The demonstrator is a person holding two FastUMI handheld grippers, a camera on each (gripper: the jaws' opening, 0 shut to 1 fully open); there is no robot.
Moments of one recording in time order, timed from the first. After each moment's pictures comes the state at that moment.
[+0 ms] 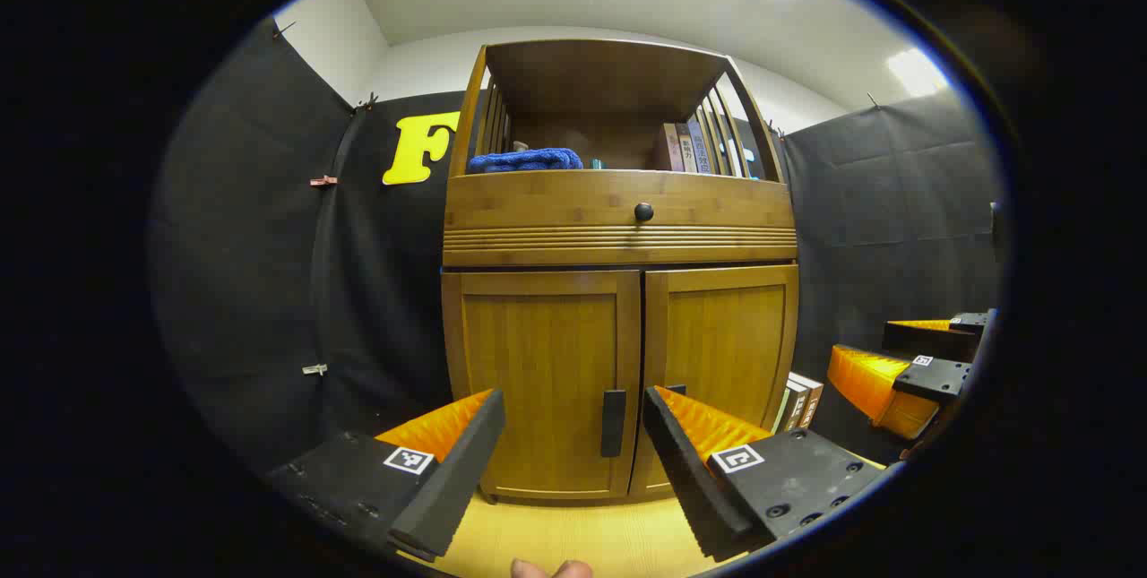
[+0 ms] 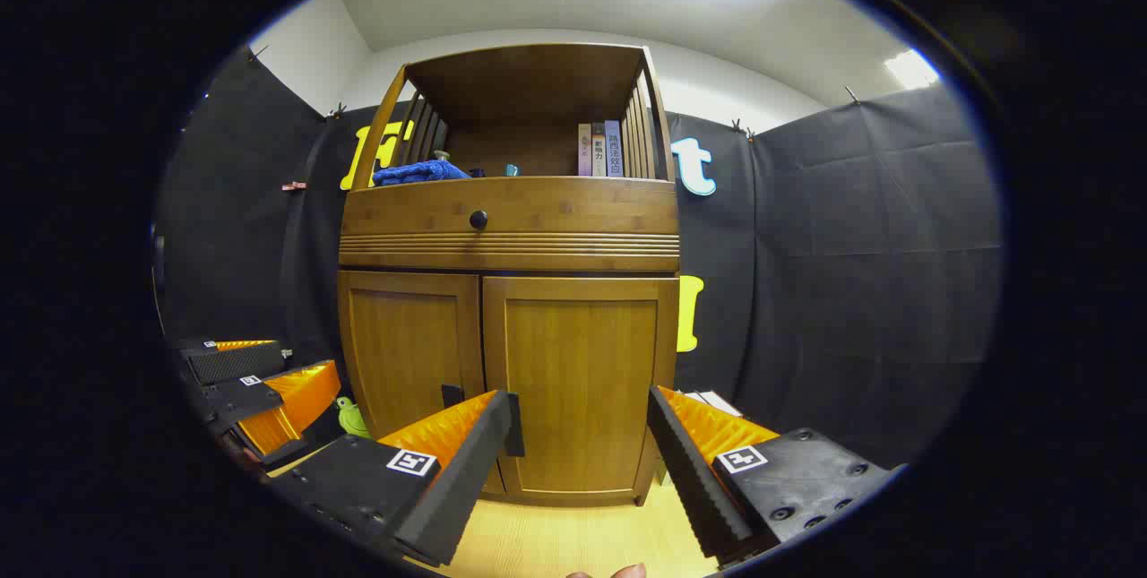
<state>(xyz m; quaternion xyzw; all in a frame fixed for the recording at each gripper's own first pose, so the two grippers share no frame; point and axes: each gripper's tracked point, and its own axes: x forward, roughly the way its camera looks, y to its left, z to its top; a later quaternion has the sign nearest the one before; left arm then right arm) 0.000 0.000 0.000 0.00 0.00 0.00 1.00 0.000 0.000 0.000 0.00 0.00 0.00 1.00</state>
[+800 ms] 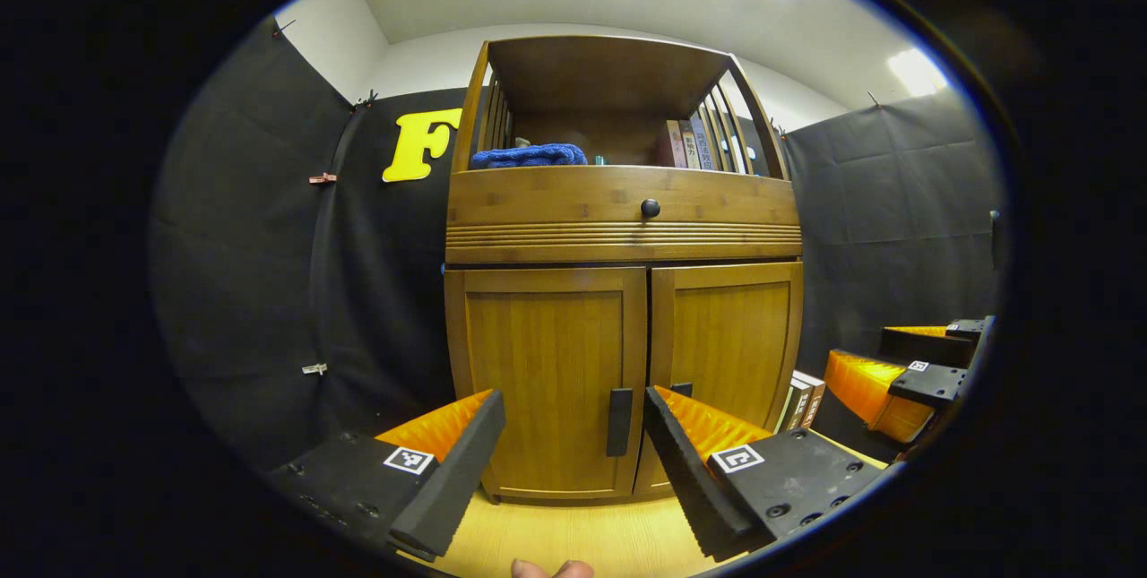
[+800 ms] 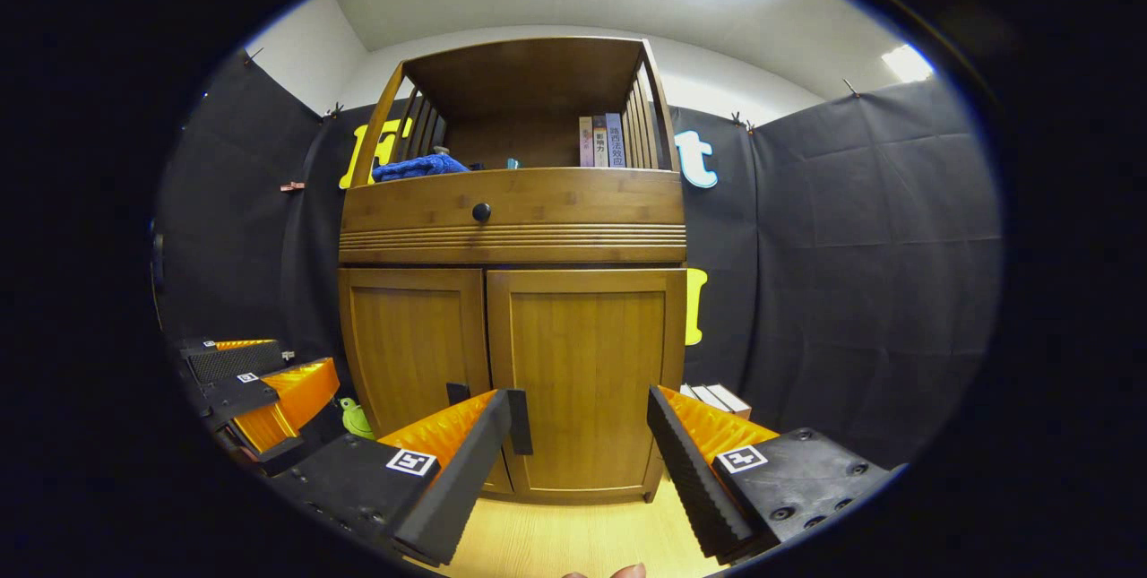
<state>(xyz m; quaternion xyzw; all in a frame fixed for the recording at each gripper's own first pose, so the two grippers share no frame) 0.006 0.010 -0.001 0.00 0.00 0.00 1.00 0.006 0.015 -0.009 0.01 0.01 0.01 1.00</state>
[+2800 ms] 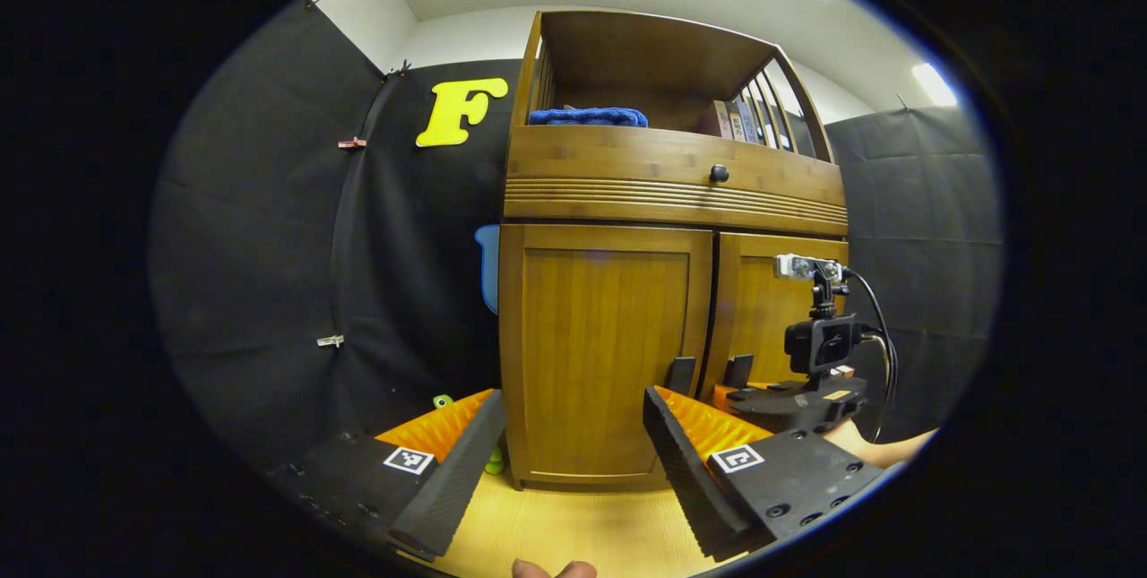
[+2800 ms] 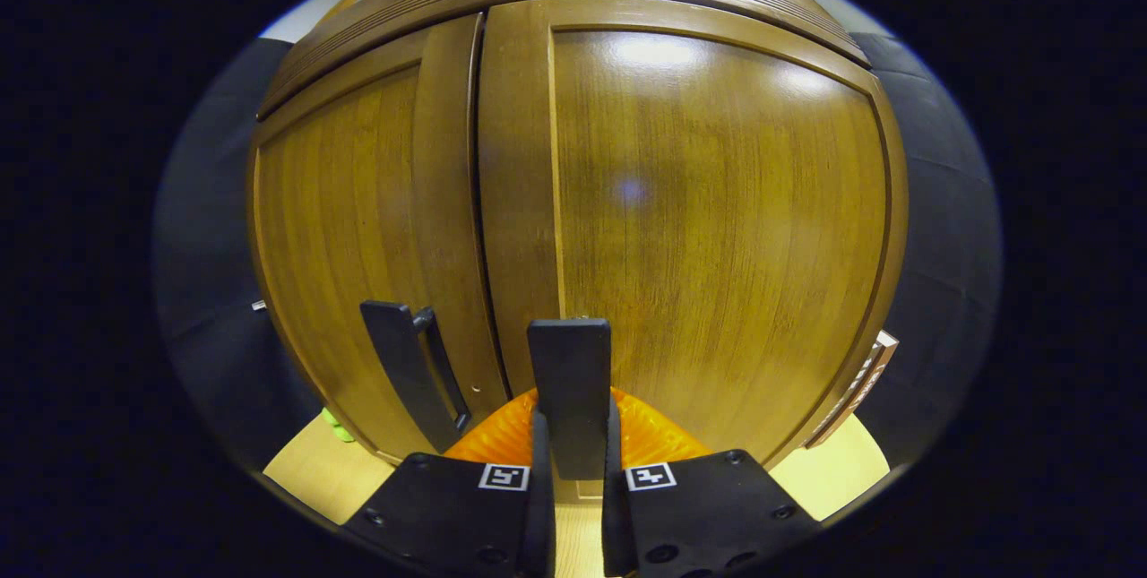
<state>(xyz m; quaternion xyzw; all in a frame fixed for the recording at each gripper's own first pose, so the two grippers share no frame) 0.013 0.077 -0.046 -0.03 0.04 0.03 1.00 0.199 0.092 -0.196 0.03 0.17 0.06 0.98</state>
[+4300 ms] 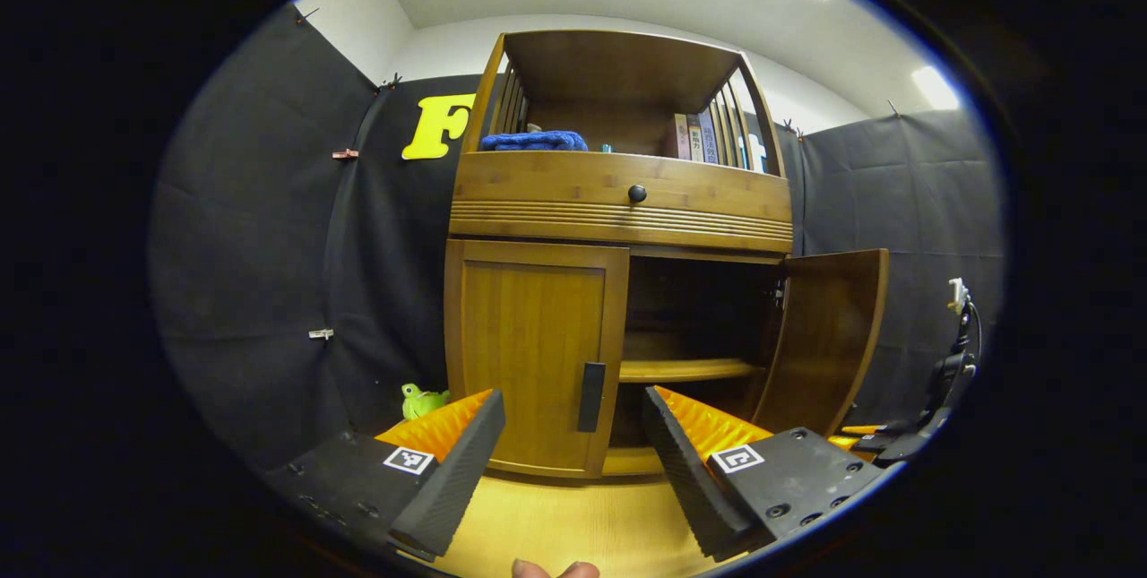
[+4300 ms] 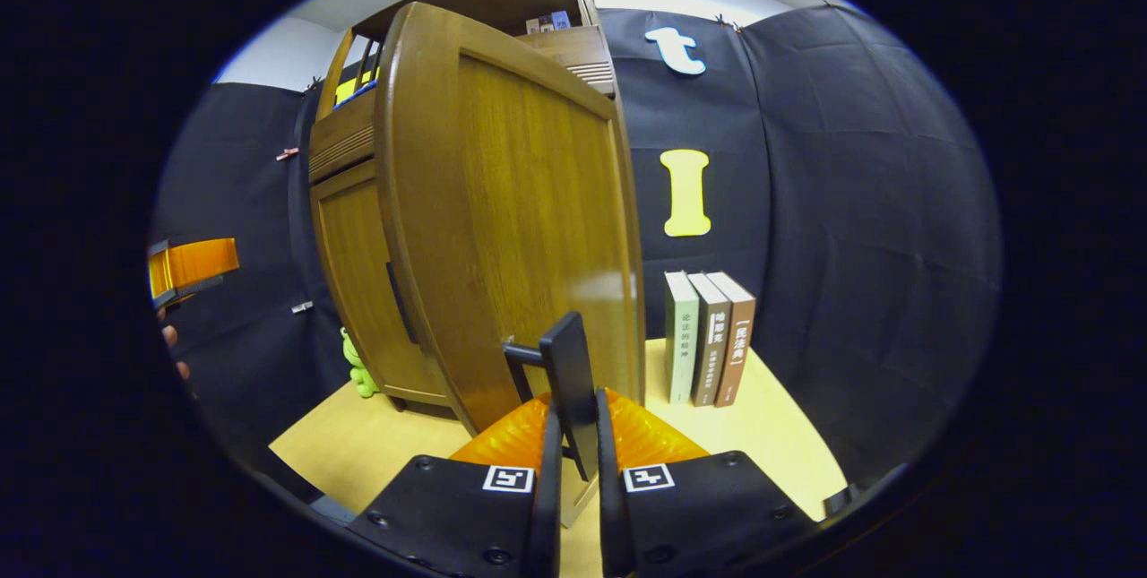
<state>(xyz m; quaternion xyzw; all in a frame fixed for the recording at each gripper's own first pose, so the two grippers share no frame) -0.028 -0.043 -0.024 -0.04 0.03 0.03 1.00 0.012 -0.122 -0.147 0.05 0.15 0.05 0.99</state>
